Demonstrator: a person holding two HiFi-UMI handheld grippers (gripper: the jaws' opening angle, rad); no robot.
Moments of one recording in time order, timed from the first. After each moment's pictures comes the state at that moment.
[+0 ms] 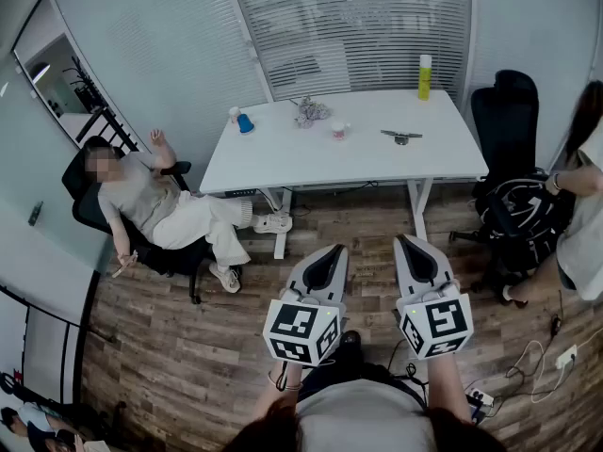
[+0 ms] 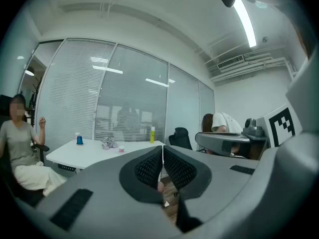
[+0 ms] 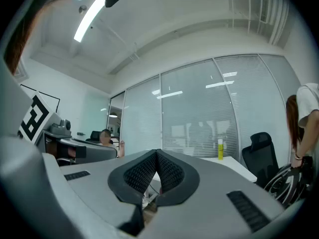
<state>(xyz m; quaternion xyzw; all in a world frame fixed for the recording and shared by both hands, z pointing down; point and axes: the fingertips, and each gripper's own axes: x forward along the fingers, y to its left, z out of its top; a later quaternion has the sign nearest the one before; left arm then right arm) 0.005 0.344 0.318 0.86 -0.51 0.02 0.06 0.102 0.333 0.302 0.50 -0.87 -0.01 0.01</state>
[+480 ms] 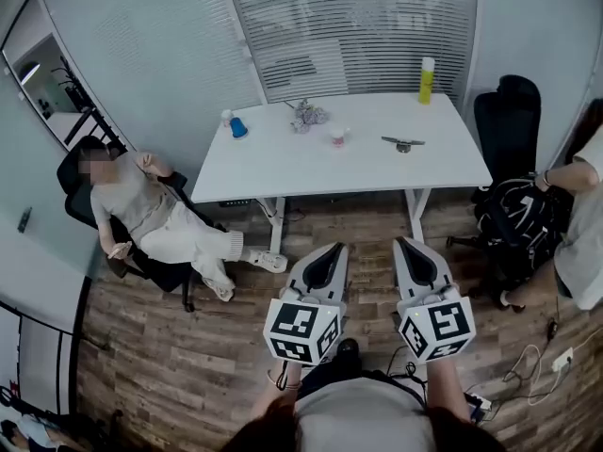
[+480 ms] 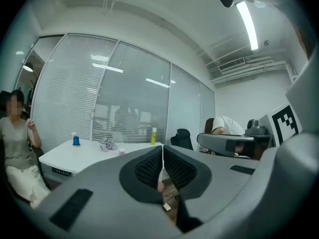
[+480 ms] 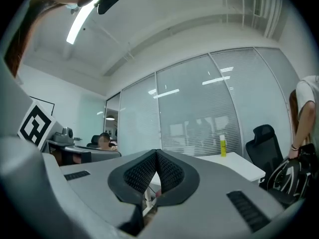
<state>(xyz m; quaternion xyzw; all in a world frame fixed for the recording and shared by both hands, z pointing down) -0.011 0.286 0.324 0.86 -0.50 0.01 0.06 0.082 0.283 0.304 0.50 -0.87 0.01 -0.01</state>
